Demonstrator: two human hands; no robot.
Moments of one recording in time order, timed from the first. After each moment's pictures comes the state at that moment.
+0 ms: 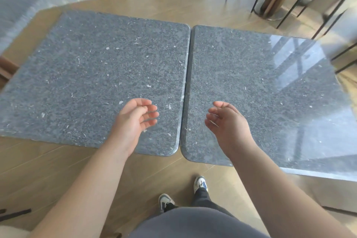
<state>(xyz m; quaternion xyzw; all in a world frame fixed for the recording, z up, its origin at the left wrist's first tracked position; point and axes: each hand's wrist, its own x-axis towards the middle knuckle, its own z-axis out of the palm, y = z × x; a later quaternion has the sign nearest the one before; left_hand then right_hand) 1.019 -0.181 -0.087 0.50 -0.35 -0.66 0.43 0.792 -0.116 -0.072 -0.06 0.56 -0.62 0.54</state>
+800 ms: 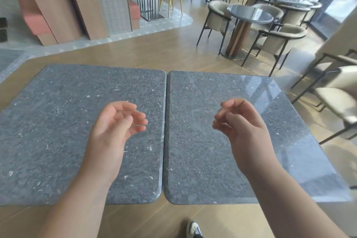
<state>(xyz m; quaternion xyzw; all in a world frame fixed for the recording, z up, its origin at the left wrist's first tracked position) 0.986 -0.188 0.031 0.33 -0.51 -0.59 0.53 0.750 -0.096 0.063 -0.37 0.51 -0.68 0.37</state>
